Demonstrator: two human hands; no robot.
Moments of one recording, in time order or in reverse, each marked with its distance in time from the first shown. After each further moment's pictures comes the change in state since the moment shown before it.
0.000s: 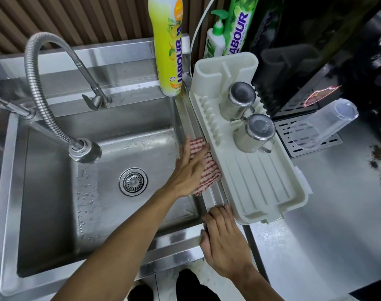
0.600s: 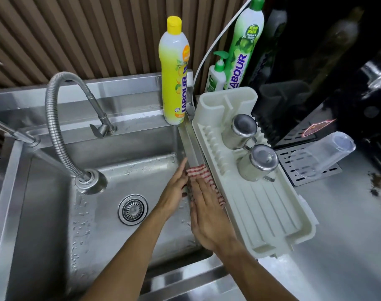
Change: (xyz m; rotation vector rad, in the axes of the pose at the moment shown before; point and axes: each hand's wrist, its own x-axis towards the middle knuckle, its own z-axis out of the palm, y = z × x) left_hand 0.008 -0.005 -0.043 -0.795 0.107 -0.194; right_hand 0.139 -0.006 -0.014 0.197 -0.114 0.120
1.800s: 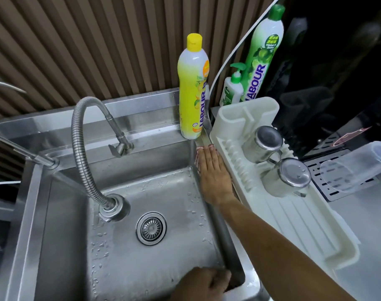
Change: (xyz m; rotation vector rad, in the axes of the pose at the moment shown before) left_hand -0.116 -0.040 0.002 0.791 -0.233 -0.195; right_hand 0.162 0.012 0.025 -0.557 0.061 0.060
